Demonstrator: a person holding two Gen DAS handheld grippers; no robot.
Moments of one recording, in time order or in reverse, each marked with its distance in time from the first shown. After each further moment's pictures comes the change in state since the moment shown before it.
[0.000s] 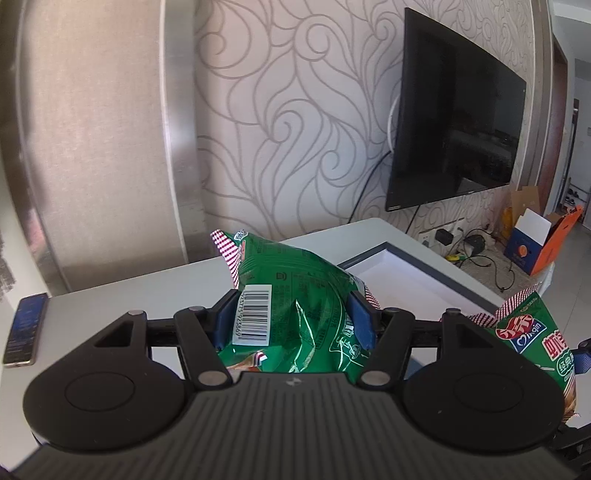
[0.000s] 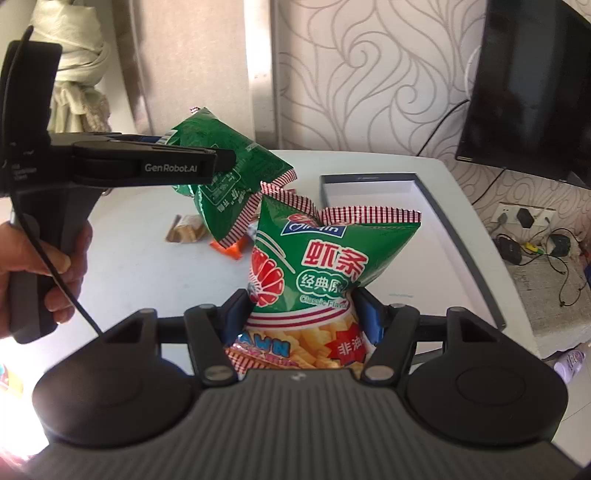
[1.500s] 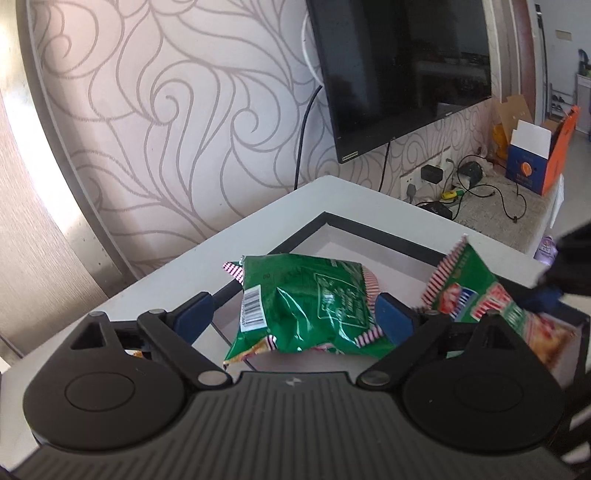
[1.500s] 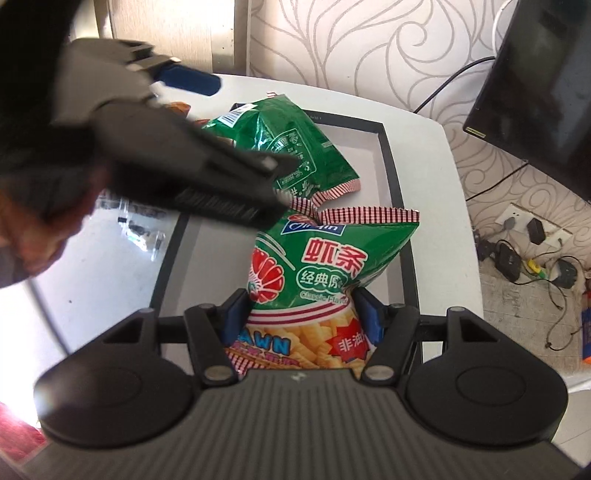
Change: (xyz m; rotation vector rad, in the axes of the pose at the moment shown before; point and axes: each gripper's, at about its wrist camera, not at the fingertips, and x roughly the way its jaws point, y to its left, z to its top) left arm 0.159 -0.134 0.000 0.286 0.093 0.021; right arm 0.129 -0.118 0.020 -0.210 0.216 0.066
